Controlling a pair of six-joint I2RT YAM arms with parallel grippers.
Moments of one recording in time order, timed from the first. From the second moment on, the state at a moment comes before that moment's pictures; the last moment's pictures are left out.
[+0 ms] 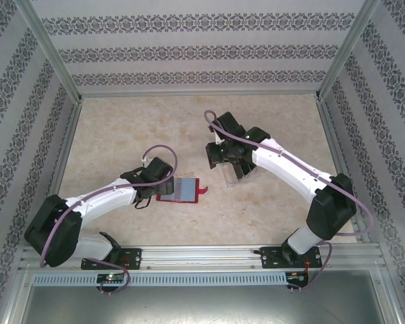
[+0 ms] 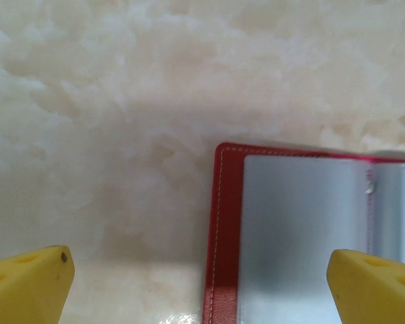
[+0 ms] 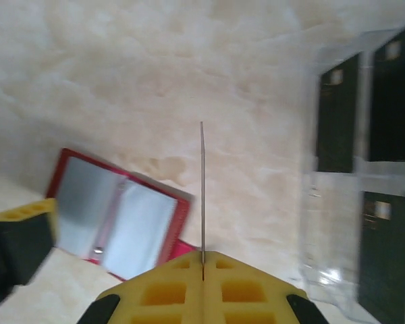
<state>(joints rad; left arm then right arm) -0.61 1.35 0.71 -0.50 -0.32 -0.61 0.67 1.57 1.33 -0.75 -0.08 0.47</state>
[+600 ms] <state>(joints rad) -0.61 1.45 0.71 -0.55 -0.34 -0.61 0.78 1.61 0.79 0.16 -0.27 0.95</state>
